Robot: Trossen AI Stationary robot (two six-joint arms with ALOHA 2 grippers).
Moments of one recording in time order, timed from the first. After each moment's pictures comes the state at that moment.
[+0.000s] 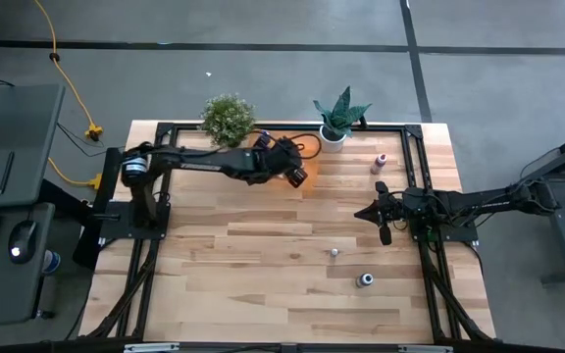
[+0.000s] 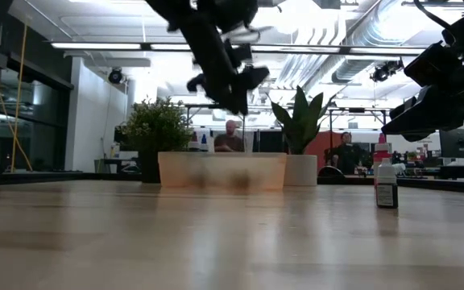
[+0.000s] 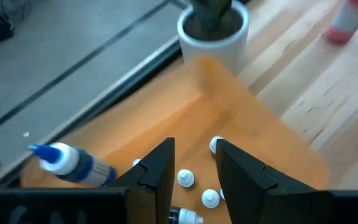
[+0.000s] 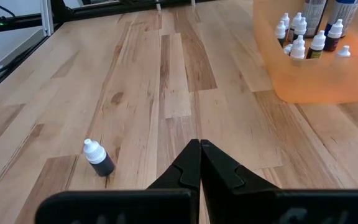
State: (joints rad) left arm 0.16 1.83 1.44 -0.41 -0.61 -0.36; right arm 0.02 0.41 0.01 0.04 0.02 0.16
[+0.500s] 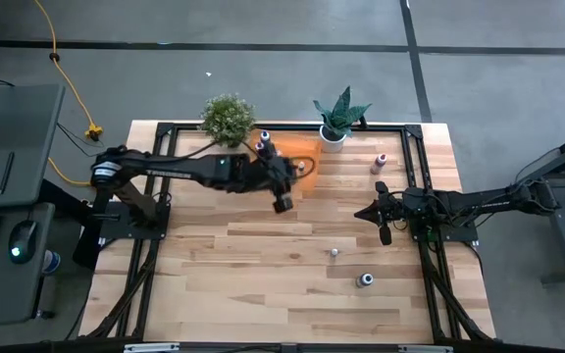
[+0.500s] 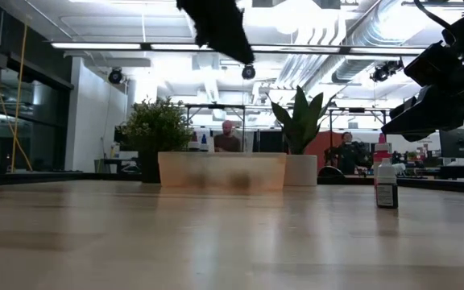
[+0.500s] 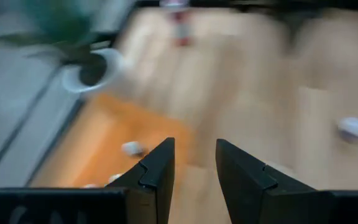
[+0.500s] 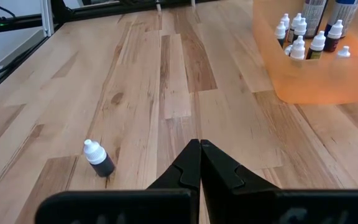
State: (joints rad) left arm 0.01 1.63 1.44 -0.49 -0.36 -0.03; right arm 0.02 0.41 0.01 0.04 0.02 0.16
